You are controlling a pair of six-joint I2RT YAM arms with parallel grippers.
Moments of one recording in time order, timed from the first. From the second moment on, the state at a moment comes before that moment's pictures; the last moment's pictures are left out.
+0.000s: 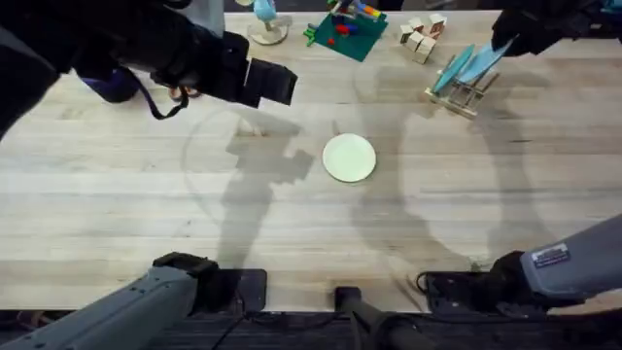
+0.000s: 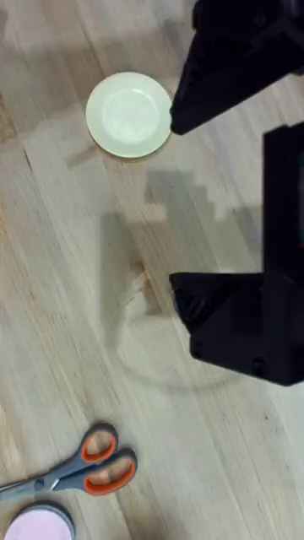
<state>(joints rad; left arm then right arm) -0.21 1.20 1.27 -1.06 0.14 0.09 -0.10 1.80 1.75 -1.17 0.03 0.49</state>
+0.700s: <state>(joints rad) -0.21 1.20 1.27 -1.06 0.14 0.07 -0.10 1.89 1.75 -1.13 0.03 0.49</state>
